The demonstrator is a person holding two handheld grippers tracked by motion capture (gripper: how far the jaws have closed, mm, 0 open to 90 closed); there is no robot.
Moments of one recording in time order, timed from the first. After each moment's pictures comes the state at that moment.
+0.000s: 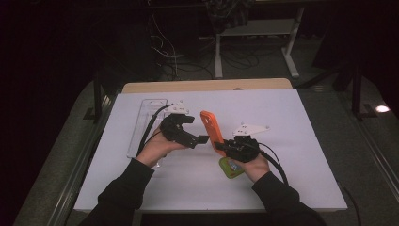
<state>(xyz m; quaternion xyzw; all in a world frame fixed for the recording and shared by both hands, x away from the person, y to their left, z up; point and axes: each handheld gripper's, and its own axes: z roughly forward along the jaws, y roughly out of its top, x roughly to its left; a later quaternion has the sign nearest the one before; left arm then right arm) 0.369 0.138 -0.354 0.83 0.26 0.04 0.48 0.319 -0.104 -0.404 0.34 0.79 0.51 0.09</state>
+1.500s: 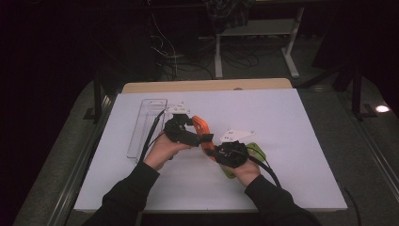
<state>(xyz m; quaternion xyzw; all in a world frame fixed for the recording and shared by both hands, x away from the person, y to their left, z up) 0.373 0.133 -0.365 0.81 0.28 0.01 0.51 0.312 -0.074 -0.413 0.32 0.81 0.48 0.09</state>
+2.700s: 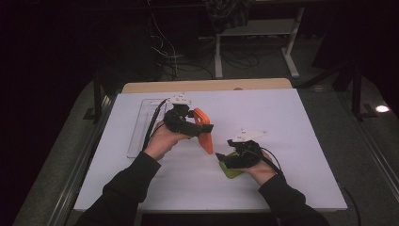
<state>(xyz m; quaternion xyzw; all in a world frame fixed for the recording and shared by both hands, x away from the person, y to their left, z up) 0.391 0.131 -0.341 0.82 0.28 0.04 0.49 0.311 -0.114 -0.412 0.34 0.82 0.44 0.13</state>
